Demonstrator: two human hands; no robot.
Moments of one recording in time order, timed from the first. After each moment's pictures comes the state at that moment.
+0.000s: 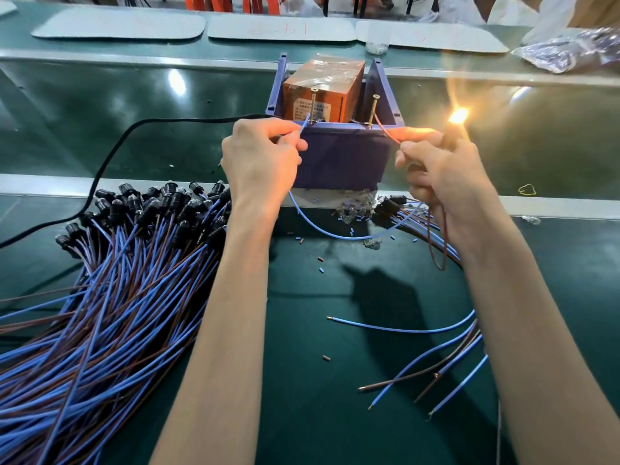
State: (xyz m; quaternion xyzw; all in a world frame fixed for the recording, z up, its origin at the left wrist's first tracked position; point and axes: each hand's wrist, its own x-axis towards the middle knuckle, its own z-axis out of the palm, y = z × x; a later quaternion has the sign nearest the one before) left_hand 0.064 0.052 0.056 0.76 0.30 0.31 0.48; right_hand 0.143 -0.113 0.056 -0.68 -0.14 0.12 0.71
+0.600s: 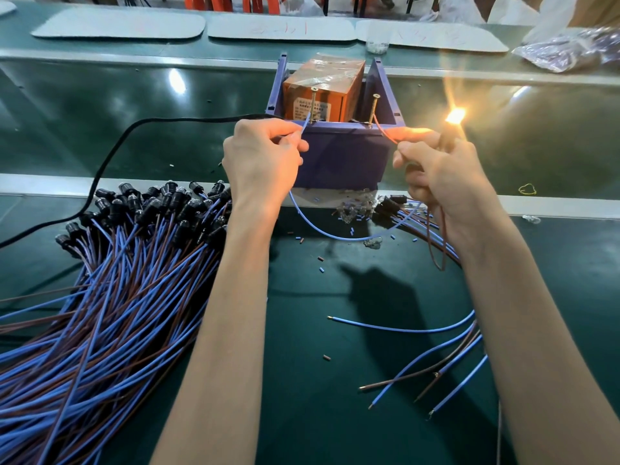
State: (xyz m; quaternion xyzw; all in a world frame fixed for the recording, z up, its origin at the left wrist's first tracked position) left_hand 0.063 0.050 0.056 0.77 0.30 0.31 0.48; right_hand 0.145 -0.114 0.052 -0.70 -0.15 0.11 0.69
